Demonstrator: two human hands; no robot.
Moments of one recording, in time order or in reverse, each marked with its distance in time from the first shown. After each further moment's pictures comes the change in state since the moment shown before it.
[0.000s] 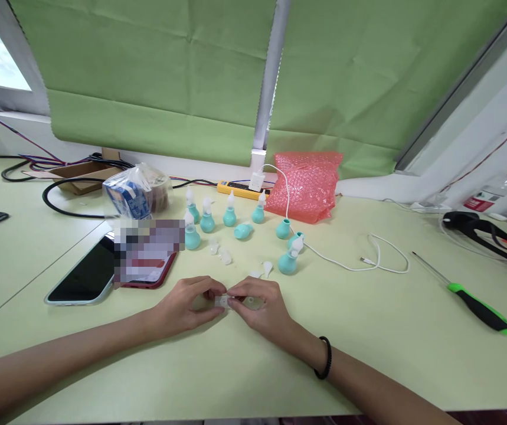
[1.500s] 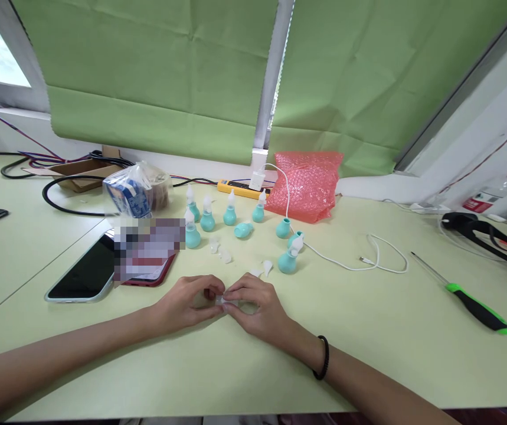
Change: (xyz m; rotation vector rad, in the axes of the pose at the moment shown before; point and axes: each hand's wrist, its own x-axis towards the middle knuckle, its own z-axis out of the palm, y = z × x) left_hand 0.000 -0.001 0.001 -0.073 -0.062 -0.077; right_hand -0.003 0.004 0.001 -0.104 -0.080 -0.177
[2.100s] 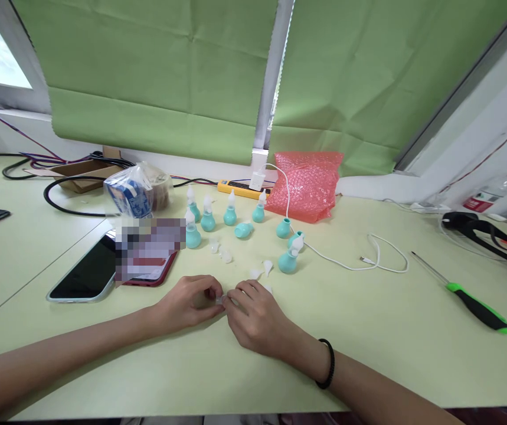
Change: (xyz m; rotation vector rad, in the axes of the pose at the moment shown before) left_hand 0.000 0.002 -0.001 0.064 0.025 -0.006; right_hand -0.002 -0.013 -0.003 -0.587 -0.199 -0.313
